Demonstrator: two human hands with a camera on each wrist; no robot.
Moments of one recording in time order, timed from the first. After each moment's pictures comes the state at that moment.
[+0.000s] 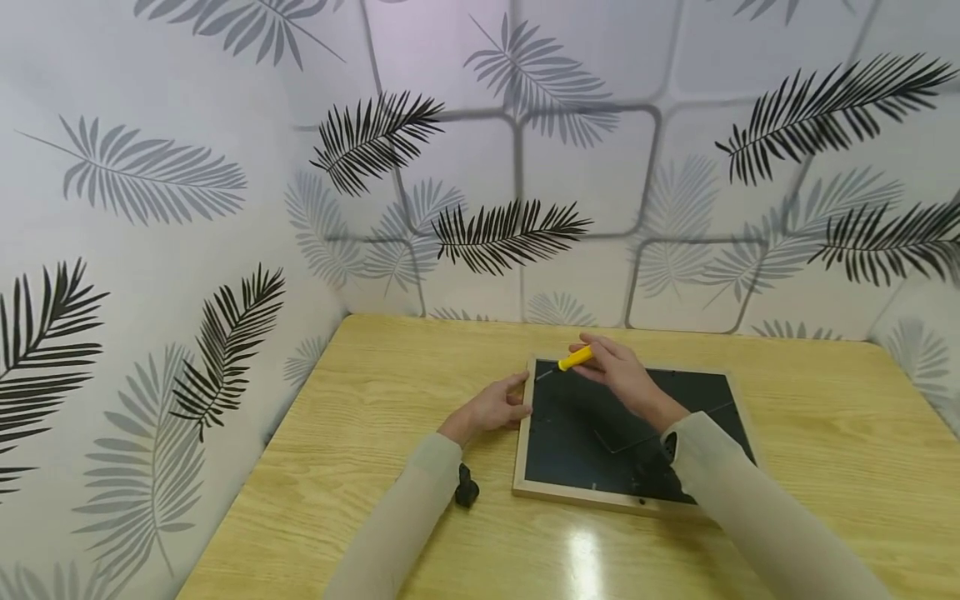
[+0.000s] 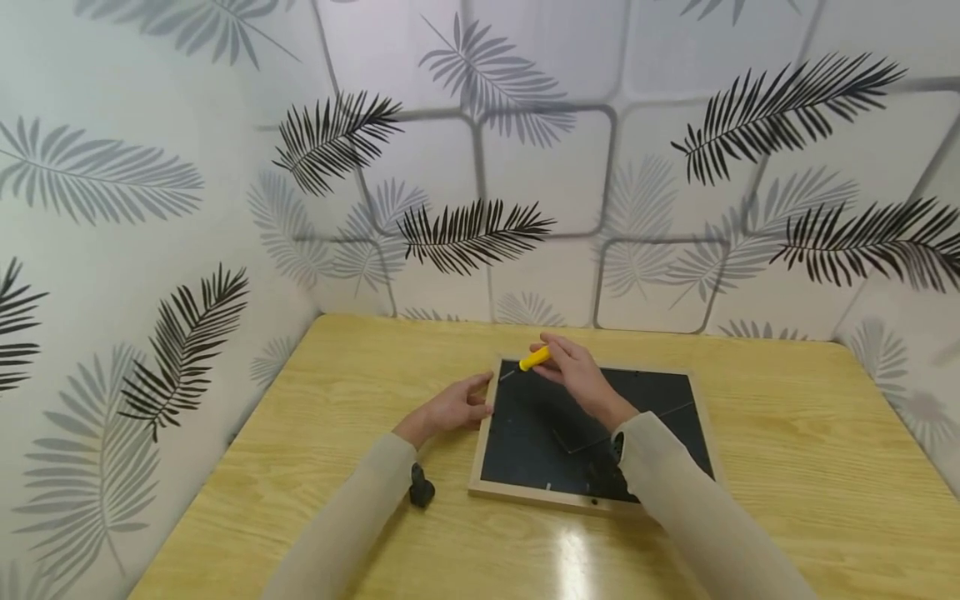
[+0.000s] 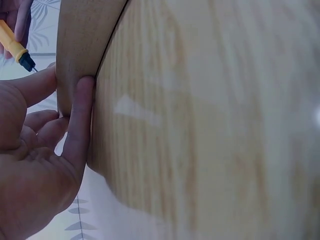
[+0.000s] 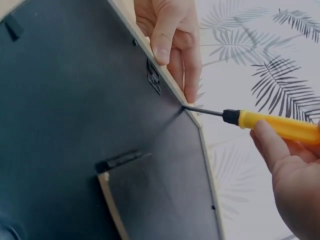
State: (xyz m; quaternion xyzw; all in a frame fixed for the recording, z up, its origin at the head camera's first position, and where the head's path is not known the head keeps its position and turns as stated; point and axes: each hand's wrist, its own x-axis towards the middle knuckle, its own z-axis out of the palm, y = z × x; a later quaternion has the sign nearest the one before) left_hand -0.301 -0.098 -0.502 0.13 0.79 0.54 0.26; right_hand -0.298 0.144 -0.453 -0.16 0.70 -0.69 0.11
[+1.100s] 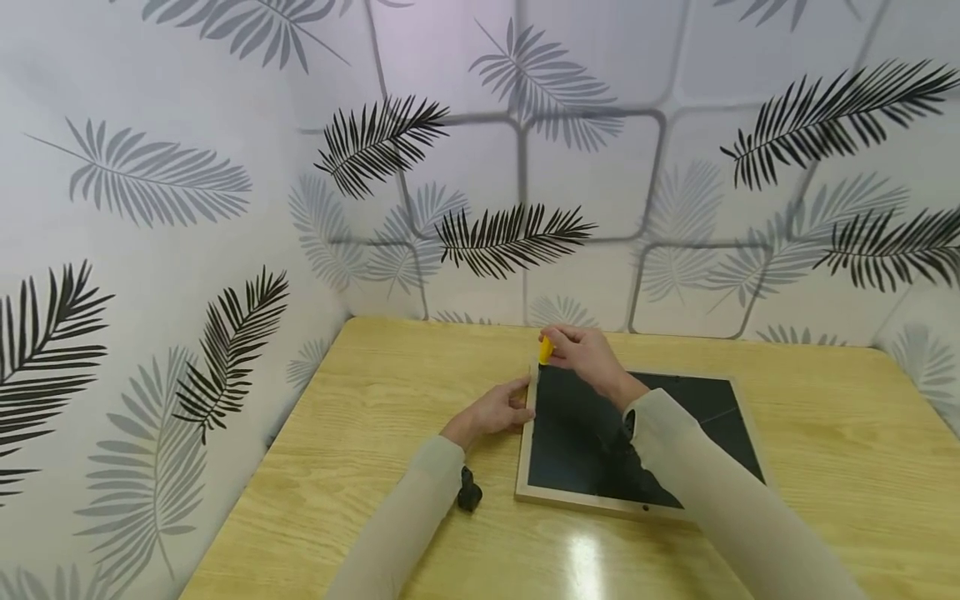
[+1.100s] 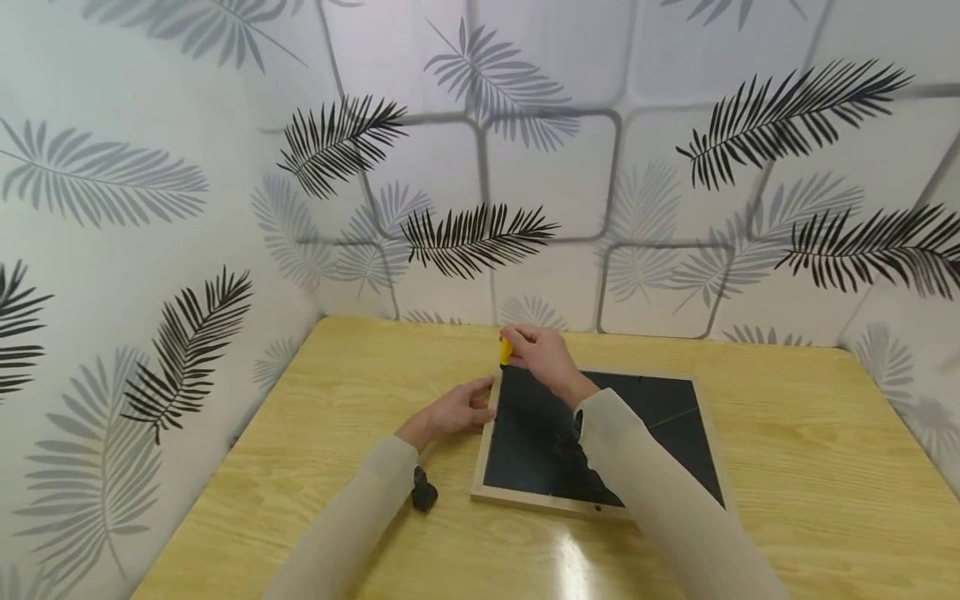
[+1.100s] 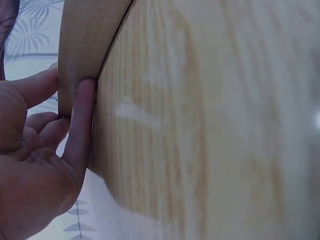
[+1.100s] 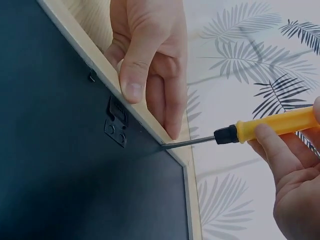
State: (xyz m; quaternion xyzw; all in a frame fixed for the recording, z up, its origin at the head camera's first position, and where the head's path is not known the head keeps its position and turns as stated) left_hand -0.305 -0.097 -0.502 0.12 0.79 0.55 0.26; right_hand -0.322 0.096 -0.431 -0.13 0.74 -0.66 0.08
